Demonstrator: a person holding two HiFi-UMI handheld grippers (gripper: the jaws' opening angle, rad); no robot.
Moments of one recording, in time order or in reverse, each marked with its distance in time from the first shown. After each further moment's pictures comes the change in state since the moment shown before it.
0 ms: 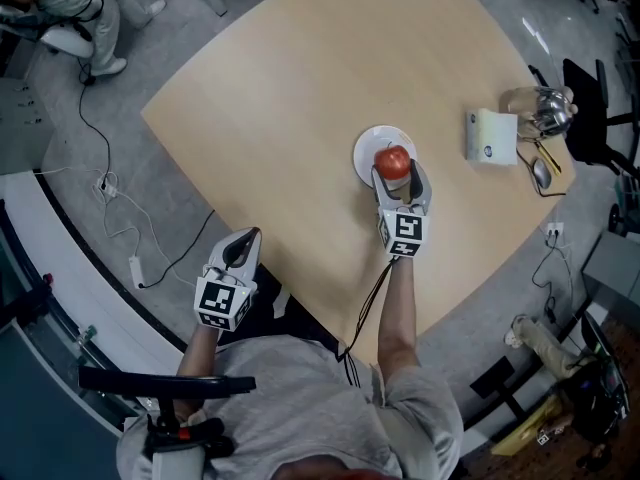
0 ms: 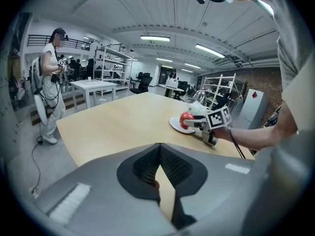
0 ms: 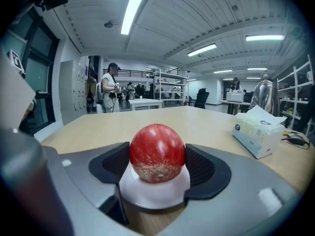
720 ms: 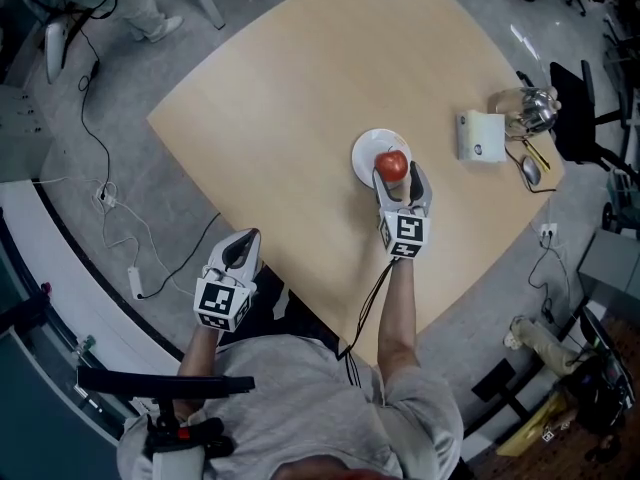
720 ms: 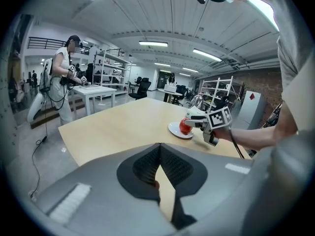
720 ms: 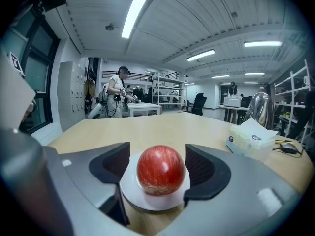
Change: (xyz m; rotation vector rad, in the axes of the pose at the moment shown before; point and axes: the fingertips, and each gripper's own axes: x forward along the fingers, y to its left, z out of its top) left arm -0.019 0.001 0.013 0.020 -0.056 -0.012; right arm -0.020 0.001 0.028 -0.011 -0.043 -0.035
